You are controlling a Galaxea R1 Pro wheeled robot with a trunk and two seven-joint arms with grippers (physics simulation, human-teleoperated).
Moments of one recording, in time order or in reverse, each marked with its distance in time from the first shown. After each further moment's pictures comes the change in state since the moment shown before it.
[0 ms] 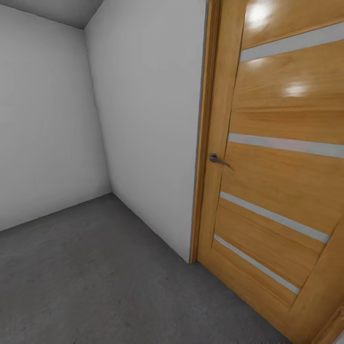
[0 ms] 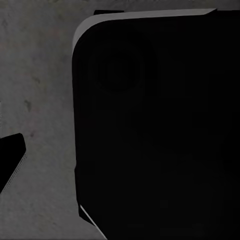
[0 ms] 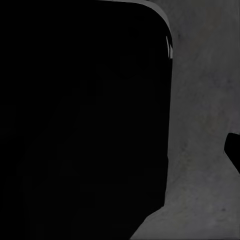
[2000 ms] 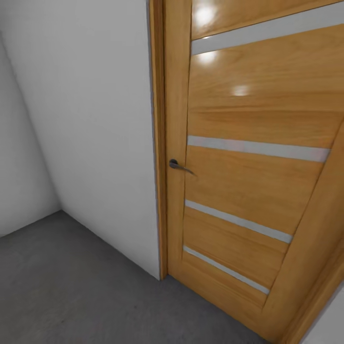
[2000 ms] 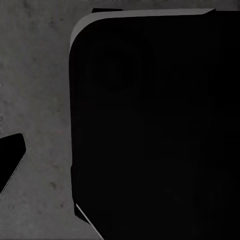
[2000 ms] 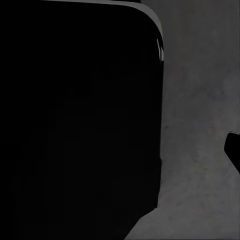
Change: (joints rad) left arm 0.000 -0.001 0.003 0.001 0.014 0.002 -0.007; right arm 0.000 -0.006 0.001 0.000 0.002 -0.006 -0.011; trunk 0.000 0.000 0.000
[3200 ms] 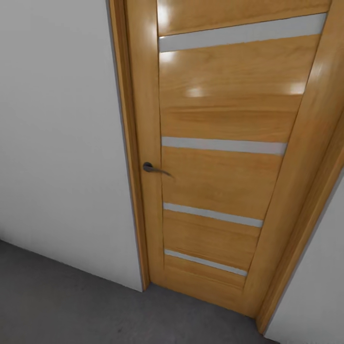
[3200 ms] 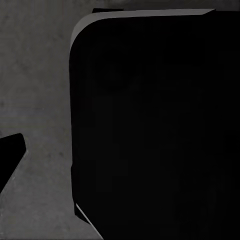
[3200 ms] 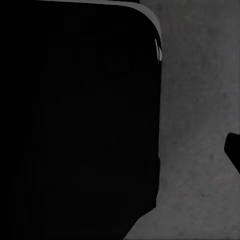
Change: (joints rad) left arm 0.000 0.000 0.000 0.000 0.001 0.000 0.000; right arm 0.000 -0.002 0.000 0.000 0.000 0.000 0.000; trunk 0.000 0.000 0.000
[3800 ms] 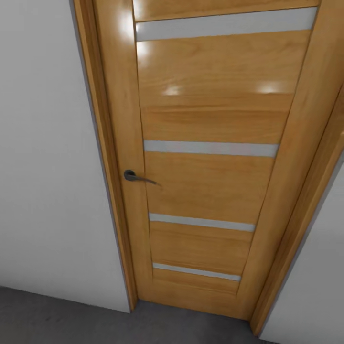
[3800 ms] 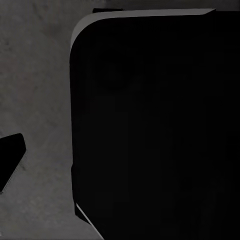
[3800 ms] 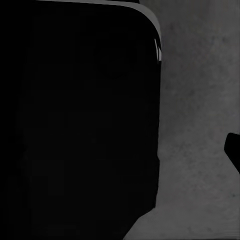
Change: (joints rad) left arm 0.000 0.000 0.000 0.000 0.001 0.000 0.000; right arm 0.000 -0.001 0.000 0.000 0.000 0.000 0.000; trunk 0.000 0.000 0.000
